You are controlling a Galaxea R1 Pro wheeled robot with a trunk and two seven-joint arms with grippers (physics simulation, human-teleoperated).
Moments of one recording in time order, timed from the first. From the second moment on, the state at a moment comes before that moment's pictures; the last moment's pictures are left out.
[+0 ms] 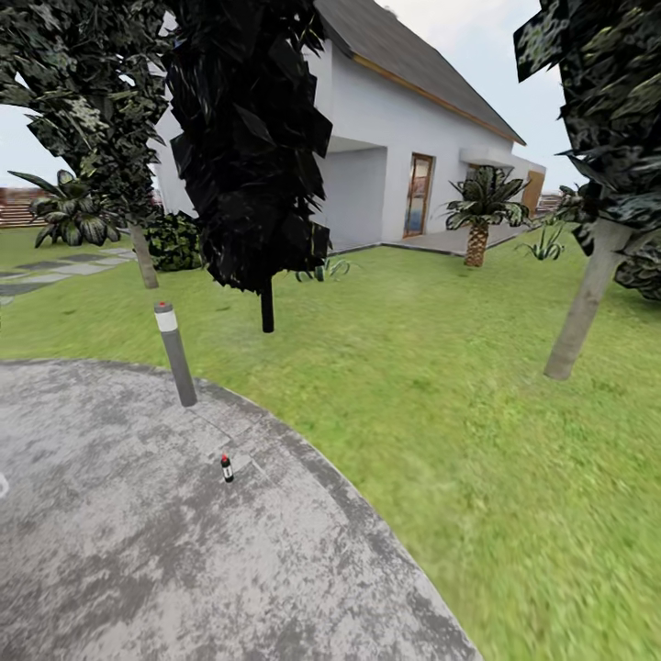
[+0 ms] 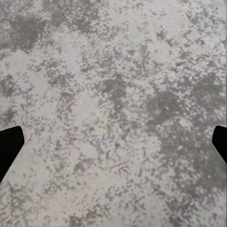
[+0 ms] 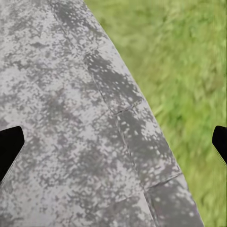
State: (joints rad) left arm -0.20 0.06 0.18 -0.26 -0.01 -0.29 0.01; right arm -0.03 -0.10 0.00 -0.54 0.00 -0.27 0.00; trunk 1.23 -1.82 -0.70
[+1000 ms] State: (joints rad) left arm -0.20 0.06 0.18 -0.26 -0.01 -0.29 0.01; right arm -0.03 -0.10 0.00 -0.54 0.00 -0.27 0.00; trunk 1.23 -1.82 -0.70
